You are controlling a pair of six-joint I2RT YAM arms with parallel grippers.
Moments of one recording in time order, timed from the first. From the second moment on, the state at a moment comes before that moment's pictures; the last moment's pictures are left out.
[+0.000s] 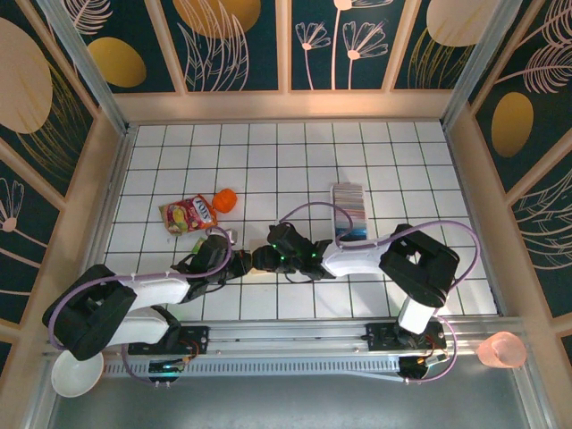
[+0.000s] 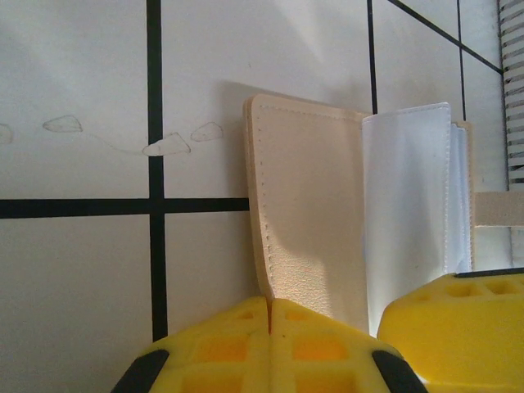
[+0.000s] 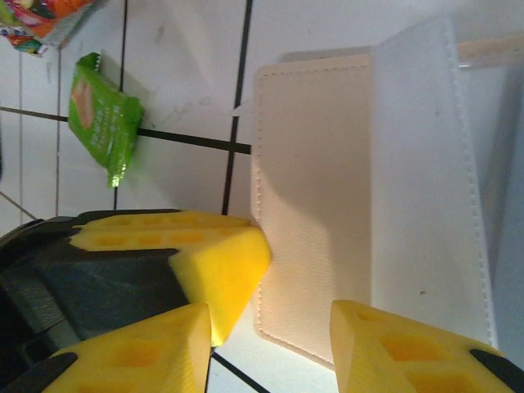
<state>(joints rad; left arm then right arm) -0.68 1.29 0.23 0.32 0.15 -0.90 1.08 1.72 0.82 0.14 -0.10 1.02</state>
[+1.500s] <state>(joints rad) -0.68 0.39 0.16 -0.27 -0.32 -1.08 1.04 1.85 1.10 0.29 -0.26 0.90</state>
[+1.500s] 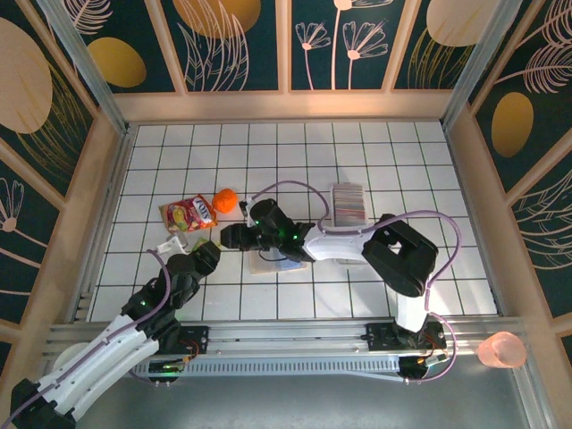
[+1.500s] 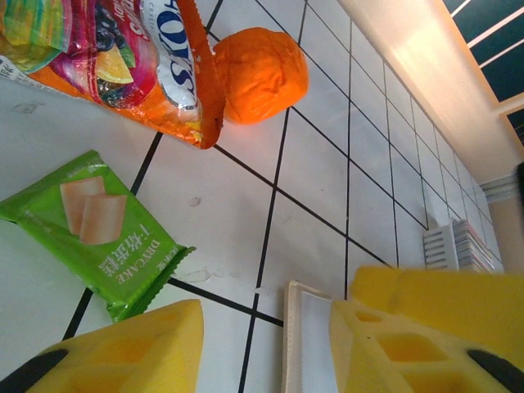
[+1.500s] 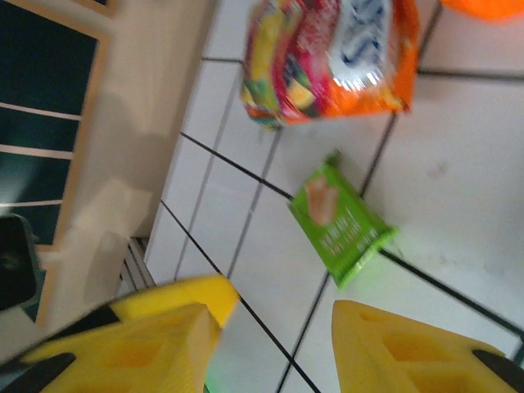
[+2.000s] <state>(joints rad) -0.68 0.79 0.26 -0.07 -0.15 -0.99 0.76 1.07 0.93 0.03 0.00 0.29</state>
